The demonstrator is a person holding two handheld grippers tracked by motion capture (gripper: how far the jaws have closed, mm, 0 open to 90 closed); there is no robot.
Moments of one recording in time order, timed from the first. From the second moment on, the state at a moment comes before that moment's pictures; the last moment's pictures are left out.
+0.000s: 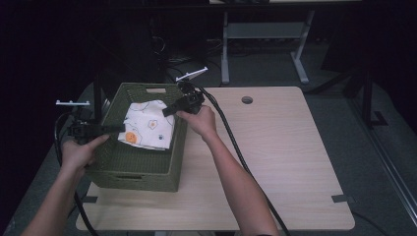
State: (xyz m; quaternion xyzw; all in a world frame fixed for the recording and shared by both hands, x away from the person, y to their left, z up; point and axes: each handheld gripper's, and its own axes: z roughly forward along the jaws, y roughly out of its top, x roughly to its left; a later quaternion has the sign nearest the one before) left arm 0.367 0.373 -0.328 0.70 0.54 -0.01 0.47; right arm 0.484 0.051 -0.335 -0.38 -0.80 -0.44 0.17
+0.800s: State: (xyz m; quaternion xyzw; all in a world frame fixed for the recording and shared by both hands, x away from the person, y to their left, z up) left arm 0.369 0.380 -0.347 0.71 0.58 0.04 0.39; right arm 0.485 0.074 -0.355 -0.39 -0.81 -0.41 0.14
